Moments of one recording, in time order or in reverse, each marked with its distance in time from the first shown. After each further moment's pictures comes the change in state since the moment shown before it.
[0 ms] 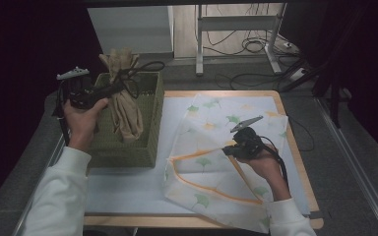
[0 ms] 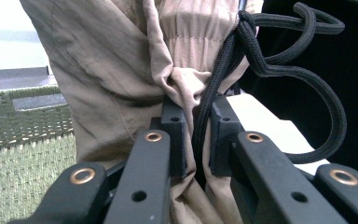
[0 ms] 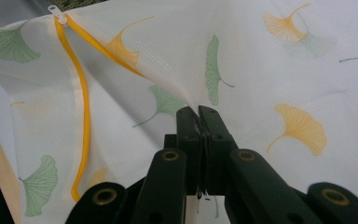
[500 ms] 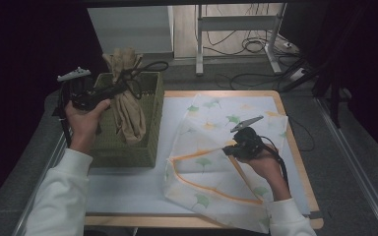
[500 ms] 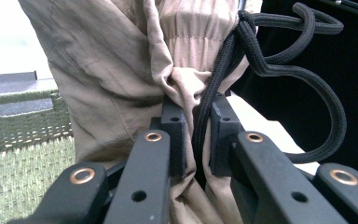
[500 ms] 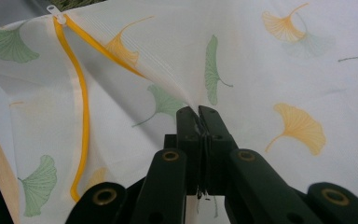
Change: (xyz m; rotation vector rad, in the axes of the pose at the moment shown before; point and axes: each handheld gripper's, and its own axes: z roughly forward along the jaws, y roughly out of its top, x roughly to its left) left arm -0.012 0.000 0.000 -0.022 -0.044 0.009; right arm -0.001 0.000 0.000 -0.001 -0.001 0.001
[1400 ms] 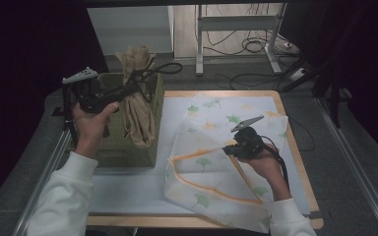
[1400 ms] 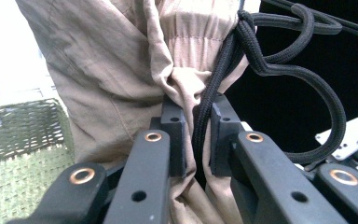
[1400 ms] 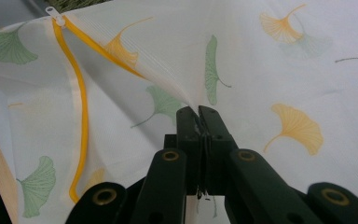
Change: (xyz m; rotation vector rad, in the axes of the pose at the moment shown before) left arm -0.034 0.003 -0.001 -0.021 -0.116 0.029; right arm -0.001 0.000 -0.001 -0.002 -0.003 0.002
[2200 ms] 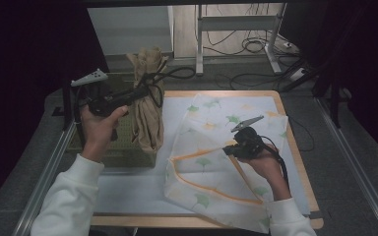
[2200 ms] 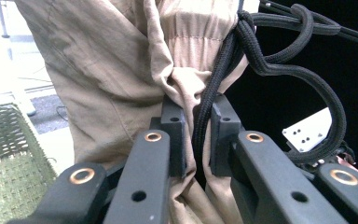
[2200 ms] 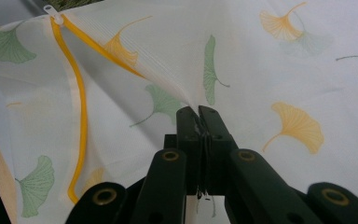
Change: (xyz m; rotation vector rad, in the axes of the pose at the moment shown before) left arm -0.024 -0.001 0.009 0.007 -0.074 0.016; right arm -0.001 -0.001 0.001 0.003 -0.001 0.004
